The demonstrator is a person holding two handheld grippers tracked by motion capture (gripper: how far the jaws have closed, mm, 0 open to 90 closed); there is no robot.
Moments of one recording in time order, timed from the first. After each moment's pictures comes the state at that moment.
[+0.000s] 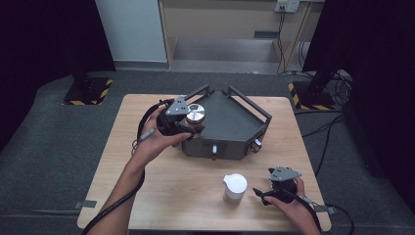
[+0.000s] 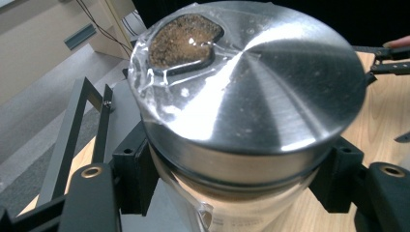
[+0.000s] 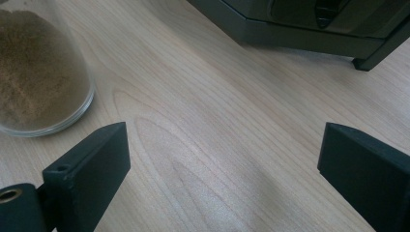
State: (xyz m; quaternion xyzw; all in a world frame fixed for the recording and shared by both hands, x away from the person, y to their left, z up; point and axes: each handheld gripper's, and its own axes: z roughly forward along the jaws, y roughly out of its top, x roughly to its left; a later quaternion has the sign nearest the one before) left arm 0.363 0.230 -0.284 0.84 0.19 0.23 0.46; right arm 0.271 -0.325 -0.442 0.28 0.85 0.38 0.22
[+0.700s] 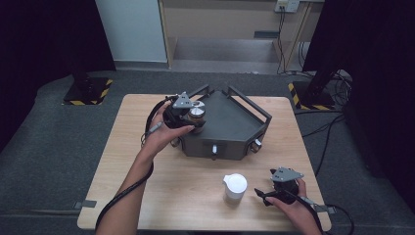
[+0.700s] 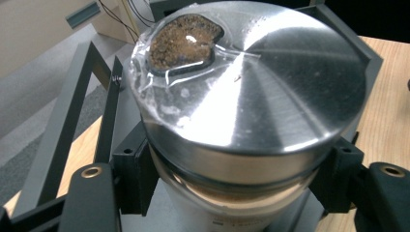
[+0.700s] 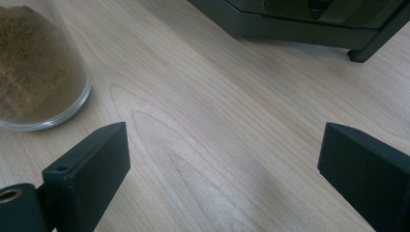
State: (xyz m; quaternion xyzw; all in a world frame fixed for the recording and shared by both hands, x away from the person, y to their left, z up) left arm 0.410 0.224 -0.317 0.84 0.22 0.22 0.44; right arm 0.268 -0.329 -0.444 0.29 0.85 0.38 0.22
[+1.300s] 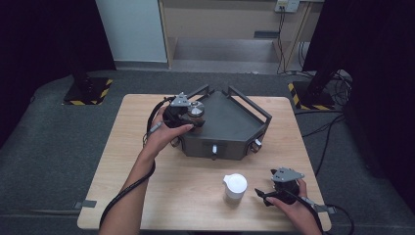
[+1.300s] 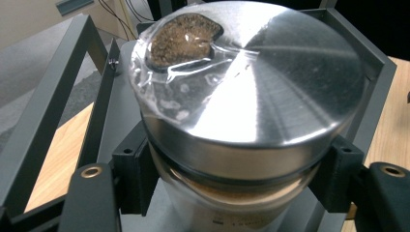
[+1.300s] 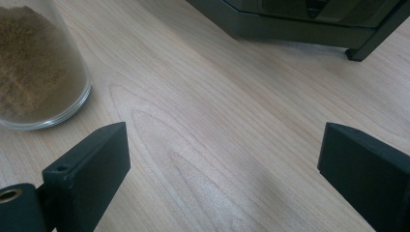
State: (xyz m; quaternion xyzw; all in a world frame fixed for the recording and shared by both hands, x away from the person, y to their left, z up) left arm 0.428 0.237 -0.336 0.82 0.25 0.18 0.48; right arm 0.267 -0.331 -0.444 0.29 0.85 0.39 0.22
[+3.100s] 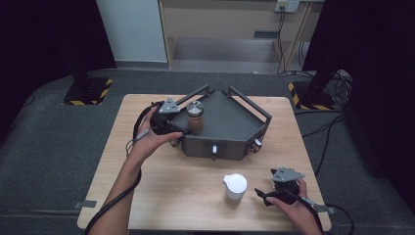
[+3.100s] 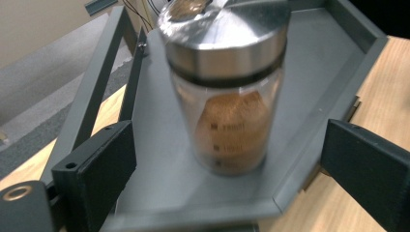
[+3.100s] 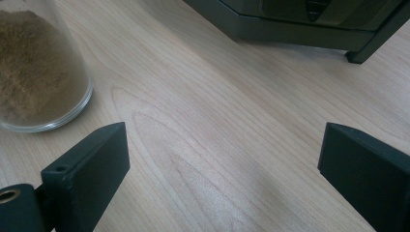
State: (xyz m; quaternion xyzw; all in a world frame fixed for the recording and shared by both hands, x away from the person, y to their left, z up) left arm 0.376 0.261 -0.325 0.82 0.26 0.22 0.45; right arm 0.267 -0.331 -0.444 0.29 0.85 0.39 0.22
